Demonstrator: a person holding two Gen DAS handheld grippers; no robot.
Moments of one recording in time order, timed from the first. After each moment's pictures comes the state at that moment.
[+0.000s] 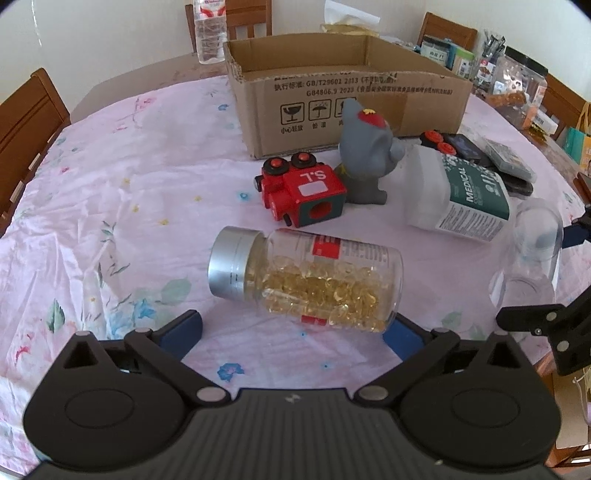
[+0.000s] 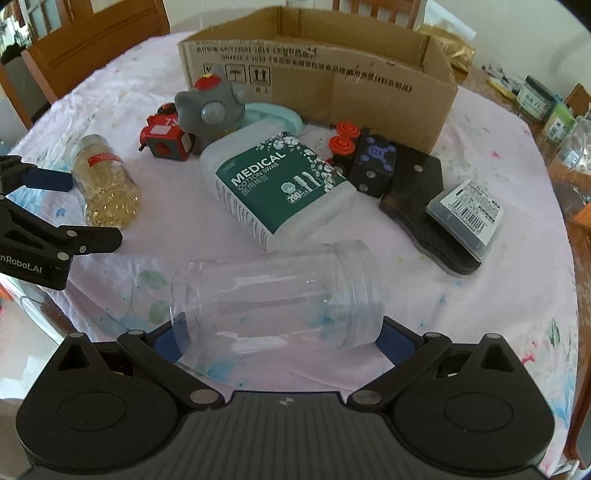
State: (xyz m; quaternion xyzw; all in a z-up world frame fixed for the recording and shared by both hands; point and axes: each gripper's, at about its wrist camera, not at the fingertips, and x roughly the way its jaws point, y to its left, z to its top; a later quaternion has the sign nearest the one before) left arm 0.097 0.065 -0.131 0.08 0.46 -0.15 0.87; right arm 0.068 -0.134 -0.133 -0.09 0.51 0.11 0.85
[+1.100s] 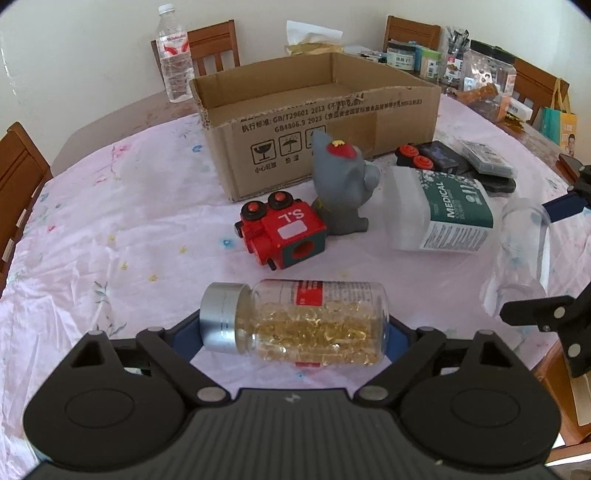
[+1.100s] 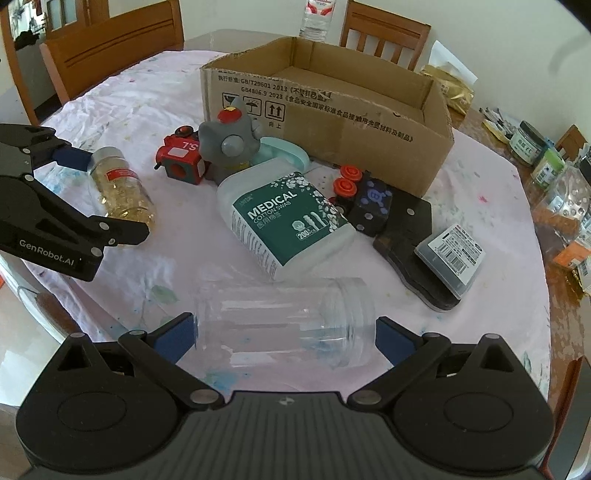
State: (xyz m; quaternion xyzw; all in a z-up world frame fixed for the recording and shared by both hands) left arm 0.105 0.052 -0.120 0.13 0.42 -0.19 0.88; right arm 0.065 -0.118 -0.113 -0.14 0.48 0.10 0.86
